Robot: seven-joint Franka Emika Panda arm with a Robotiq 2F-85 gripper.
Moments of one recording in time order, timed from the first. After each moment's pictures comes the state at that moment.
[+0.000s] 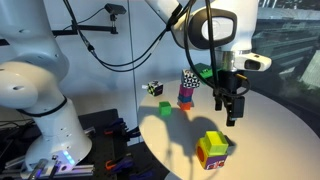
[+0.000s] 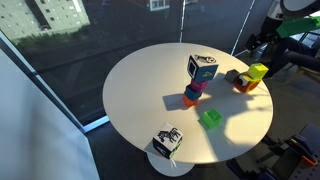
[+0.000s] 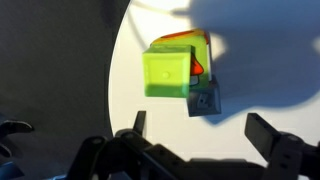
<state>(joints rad) -0.13 0.07 -0.23 -2.21 -0.17 2.35 0.17</state>
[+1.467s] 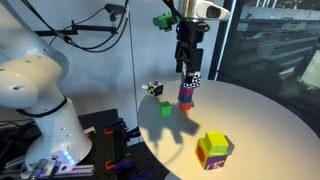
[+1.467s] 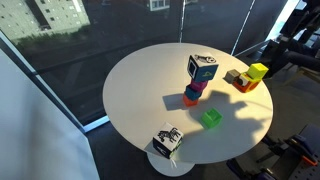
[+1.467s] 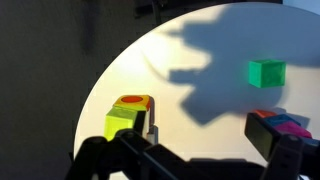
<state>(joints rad) -0.13 -0.36 -0.12 -2.33 -0.07 1.90 0.01</state>
